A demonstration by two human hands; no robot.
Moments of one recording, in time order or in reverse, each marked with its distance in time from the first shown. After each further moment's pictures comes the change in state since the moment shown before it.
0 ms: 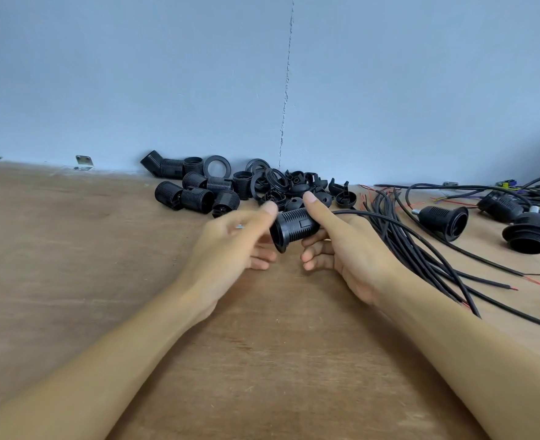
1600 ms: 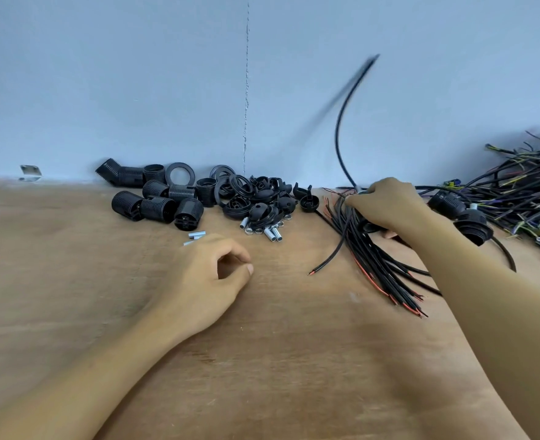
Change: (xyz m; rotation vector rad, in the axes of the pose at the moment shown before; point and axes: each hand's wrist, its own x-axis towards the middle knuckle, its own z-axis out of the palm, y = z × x) left_hand -0.001 -0.020 0.005 0.662 -0.007 0.352; right_hand 0.044 -0.056 -0.110 -1.173 0.494 0.127
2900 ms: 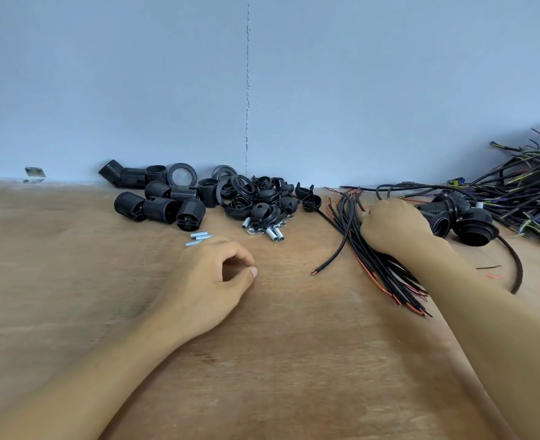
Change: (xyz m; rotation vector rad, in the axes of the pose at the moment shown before) left_hand -0.001 0.003 -0.001 0.064 -0.045 0.000; right_hand 0.004 0.028 0.032 -0.414 0.084 -0.185
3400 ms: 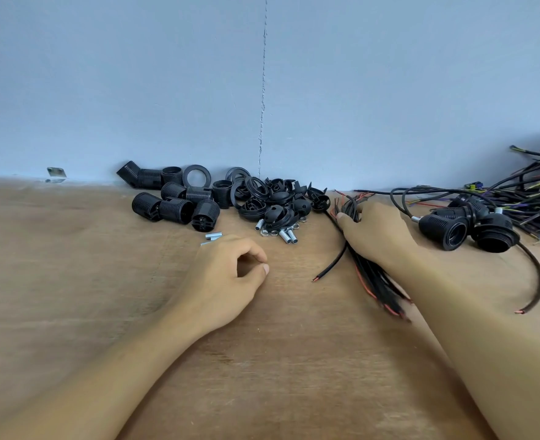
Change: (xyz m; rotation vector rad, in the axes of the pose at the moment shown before) left_hand 0.005 0.000 0.001 -0.042 0.034 -0.026; right_hand -0.015 -0.042 0.005 0.409 0.048 0.012
